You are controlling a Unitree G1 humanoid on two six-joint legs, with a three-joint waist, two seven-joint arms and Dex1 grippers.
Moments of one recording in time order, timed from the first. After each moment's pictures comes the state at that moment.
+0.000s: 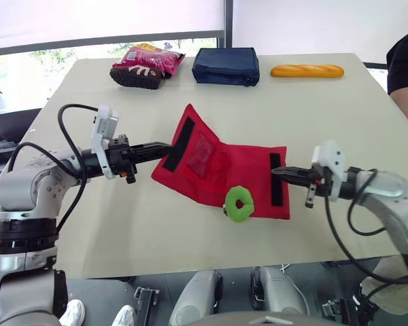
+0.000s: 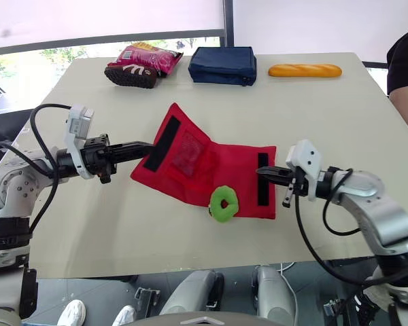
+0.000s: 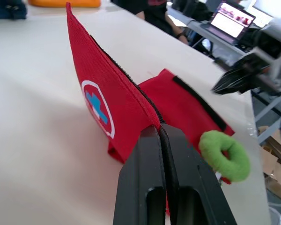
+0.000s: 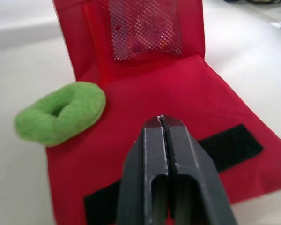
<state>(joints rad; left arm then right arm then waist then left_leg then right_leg) -0.49 0.84 0.20 0.01 -0.77 0.83 -1.18 -0.31 -0.64 0.12 -0.25 0.45 0.40 0.88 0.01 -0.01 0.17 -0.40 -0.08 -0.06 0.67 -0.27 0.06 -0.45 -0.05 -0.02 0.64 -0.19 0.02</state>
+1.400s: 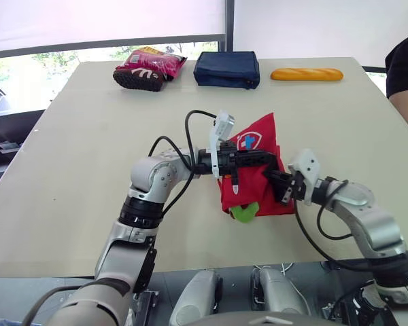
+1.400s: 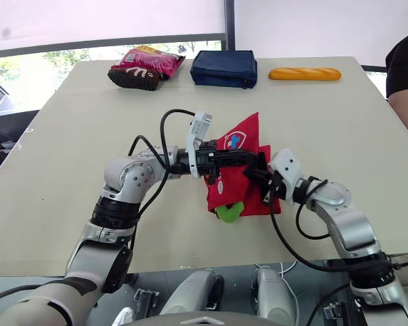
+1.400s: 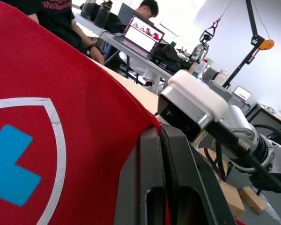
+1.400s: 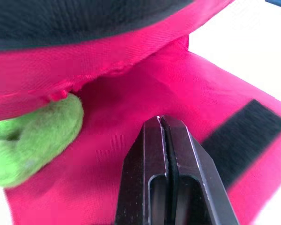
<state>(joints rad) -0.70 0.31 -0.12 -0.01 -0.74 0.91 -0.95 -0.22 -0.55 0.06 -0.34 0.35 0.48 0.79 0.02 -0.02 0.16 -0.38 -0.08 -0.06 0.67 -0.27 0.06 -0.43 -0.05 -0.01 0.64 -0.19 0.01</state>
